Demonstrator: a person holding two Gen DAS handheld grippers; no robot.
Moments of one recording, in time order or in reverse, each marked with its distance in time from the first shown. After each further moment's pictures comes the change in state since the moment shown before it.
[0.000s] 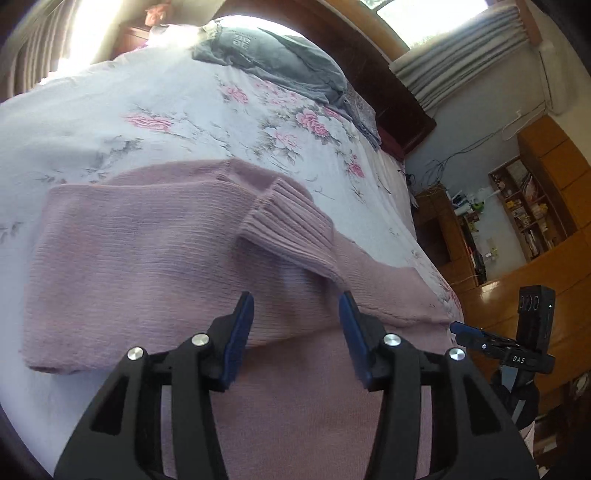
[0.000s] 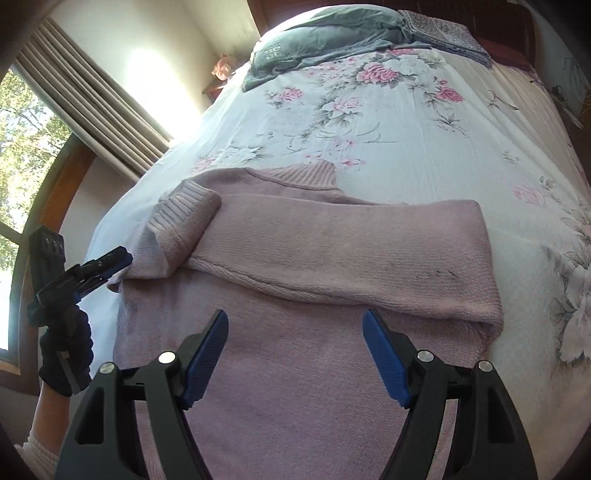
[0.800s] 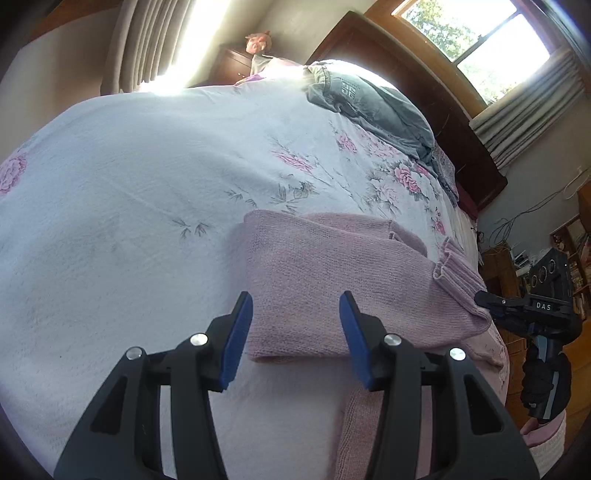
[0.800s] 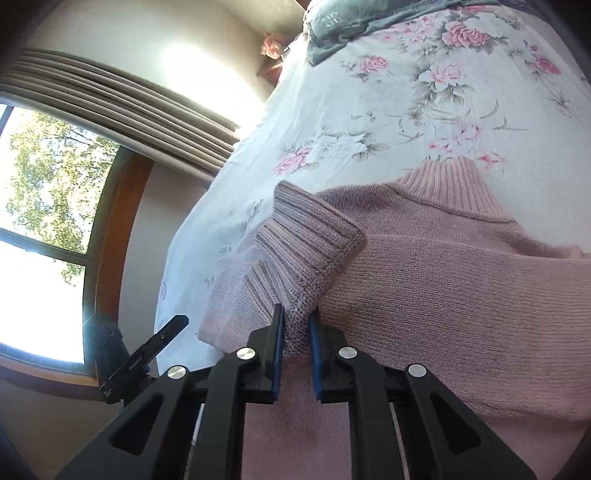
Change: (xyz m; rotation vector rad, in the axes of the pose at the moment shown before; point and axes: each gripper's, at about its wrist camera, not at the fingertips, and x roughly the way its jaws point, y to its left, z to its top) left arm -0.062 0.060 0.009 -0.089 -0.100 0.178; right arm 0.066 0.073 0.080 0.078 0.092 0.338
